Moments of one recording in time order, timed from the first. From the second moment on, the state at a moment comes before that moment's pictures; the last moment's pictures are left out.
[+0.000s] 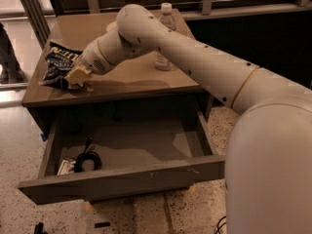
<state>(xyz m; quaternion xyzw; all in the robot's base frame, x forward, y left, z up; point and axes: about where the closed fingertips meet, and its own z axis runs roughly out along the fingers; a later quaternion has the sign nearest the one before) 0.645 0.234 0.856 -0.62 0.62 0.31 0.37</state>
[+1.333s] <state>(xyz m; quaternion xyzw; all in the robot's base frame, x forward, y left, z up) 0.564 0.178 0.899 -0.65 0.59 0.33 0.35</state>
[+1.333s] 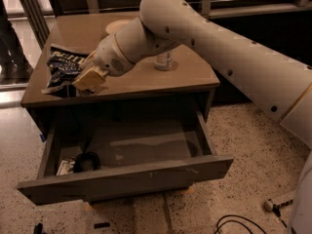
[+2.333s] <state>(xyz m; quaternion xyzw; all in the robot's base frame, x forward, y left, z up) 0.456 0.133 0.935 -0.62 0.63 0.35 0.29</state>
